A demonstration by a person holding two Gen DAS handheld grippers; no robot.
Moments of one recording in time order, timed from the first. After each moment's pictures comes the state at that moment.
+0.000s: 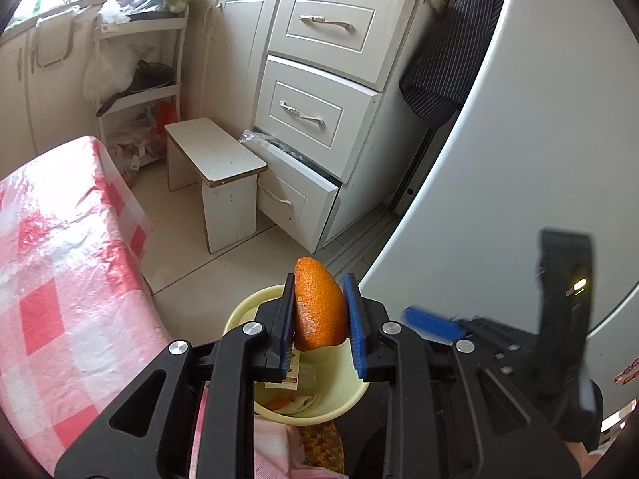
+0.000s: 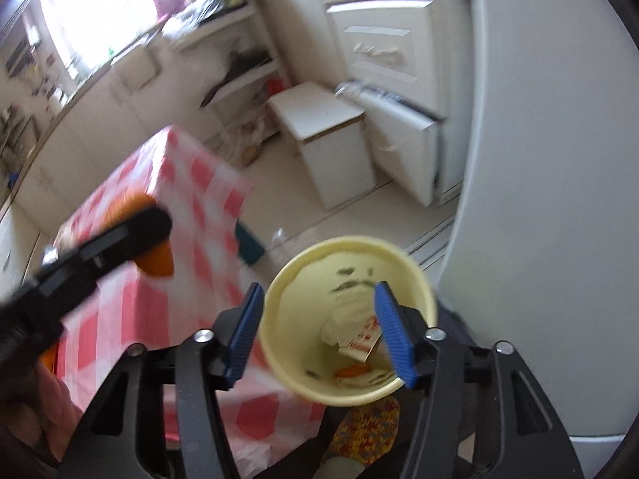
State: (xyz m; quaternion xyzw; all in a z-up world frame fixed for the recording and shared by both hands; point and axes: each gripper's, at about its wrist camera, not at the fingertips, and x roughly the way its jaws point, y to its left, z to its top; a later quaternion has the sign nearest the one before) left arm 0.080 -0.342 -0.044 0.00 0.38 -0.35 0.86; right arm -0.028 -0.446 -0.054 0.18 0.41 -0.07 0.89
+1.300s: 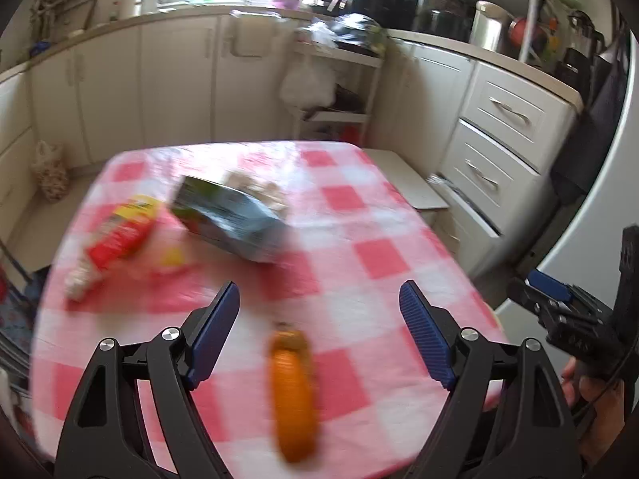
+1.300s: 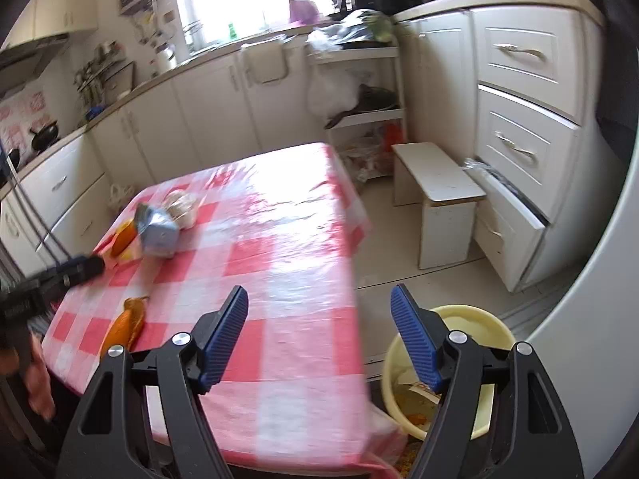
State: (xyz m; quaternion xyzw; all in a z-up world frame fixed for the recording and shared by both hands) left arm 0.038 -0.050 -0.003 -0.05 0.35 -0.08 0.93; right arm -0.009 -0.296 -0.007 0.06 0.34 0.09 0.93
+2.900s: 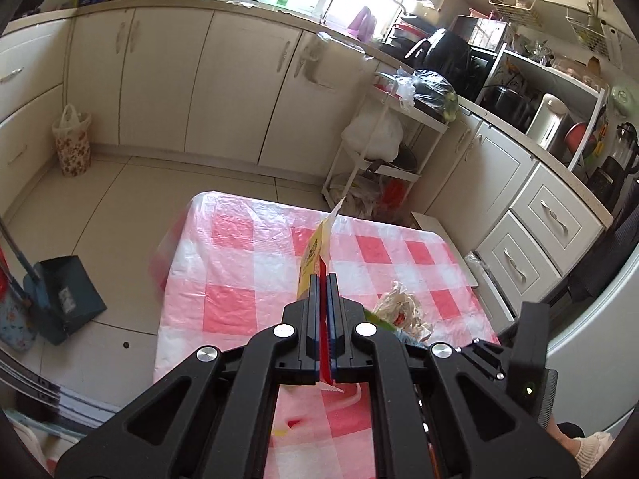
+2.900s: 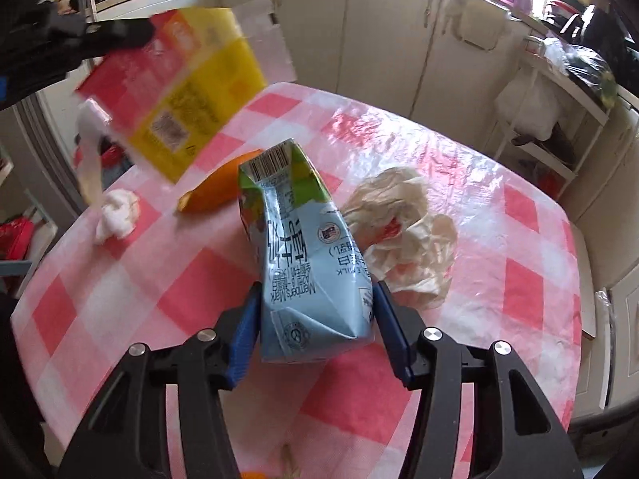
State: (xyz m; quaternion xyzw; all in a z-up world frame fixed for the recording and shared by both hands) left arm 0.129 0.154 0.035 -0.17 0.33 -0.06 0.93; right arm 0.107 -0.055 -0.034 -0.17 0.42 0.28 0.85
